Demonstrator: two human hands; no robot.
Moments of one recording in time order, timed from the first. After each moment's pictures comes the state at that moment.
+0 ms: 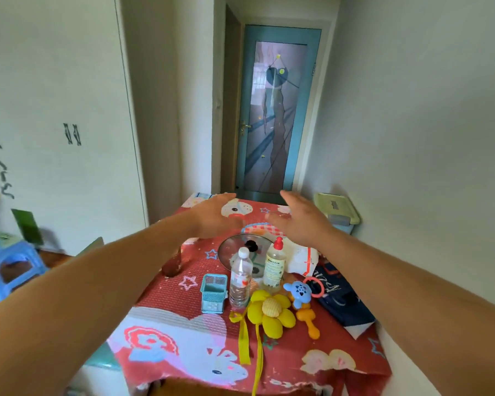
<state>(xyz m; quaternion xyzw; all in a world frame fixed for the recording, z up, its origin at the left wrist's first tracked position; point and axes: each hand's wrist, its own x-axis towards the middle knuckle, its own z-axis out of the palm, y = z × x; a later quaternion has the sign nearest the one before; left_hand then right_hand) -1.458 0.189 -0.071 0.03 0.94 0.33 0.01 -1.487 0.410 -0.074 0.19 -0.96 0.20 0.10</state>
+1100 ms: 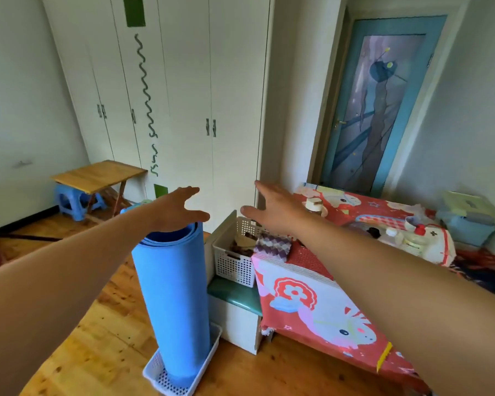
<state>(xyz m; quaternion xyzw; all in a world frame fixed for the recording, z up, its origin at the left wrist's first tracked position) -1.116 -0.216 -0.073 -0.15 0.96 0.24 -0.05 -1.221 0.008 -0.071 0.37 -0.90 0.21 0.03</state>
